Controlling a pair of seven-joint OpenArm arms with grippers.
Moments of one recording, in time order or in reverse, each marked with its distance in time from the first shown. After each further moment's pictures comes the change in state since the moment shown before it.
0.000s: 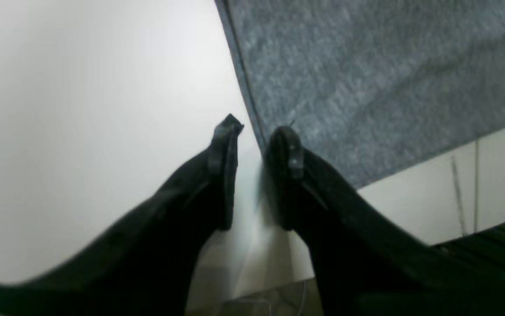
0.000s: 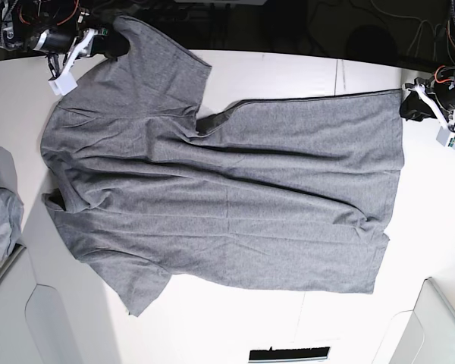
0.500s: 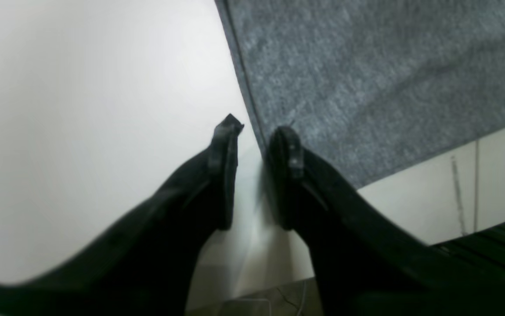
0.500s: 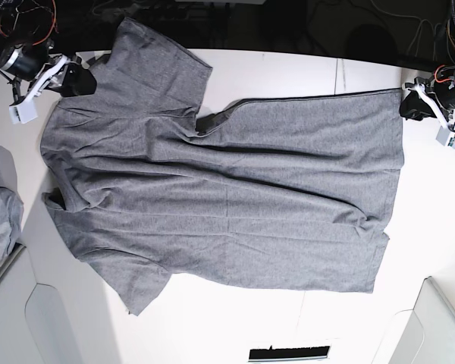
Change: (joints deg) left arm 0.0 0.0 0.0 0.0 -0.1 0.0 0.4; right arm 0.9 0.0 10.9 7.9 -7.0 -1.0 7.3
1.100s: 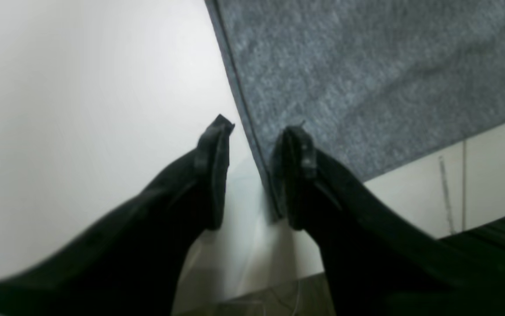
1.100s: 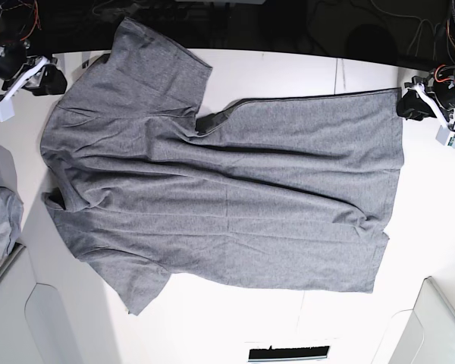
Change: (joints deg) left arm 0.0 0.0 0.0 0.0 -1.5 -0.3 0.2; right arm -0.5 3.5 1.6 -1.4 -8.7 -2.0 5.9
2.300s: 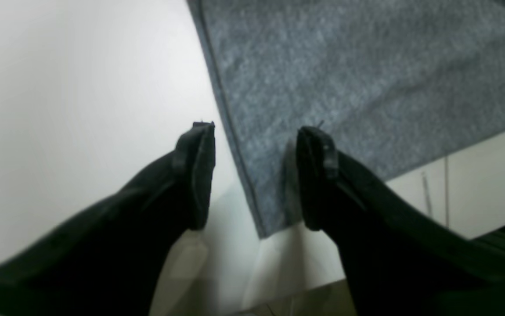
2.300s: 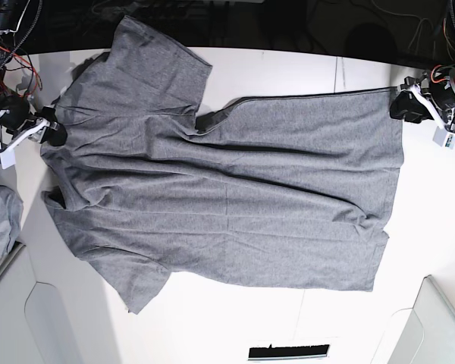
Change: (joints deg) left arm 0.0 -0.2 3.8 0.0 -0.4 -1.2 -1.0; right arm 21.4 0.9 -5.3 -25.9 -5.3 -1.5 6.5
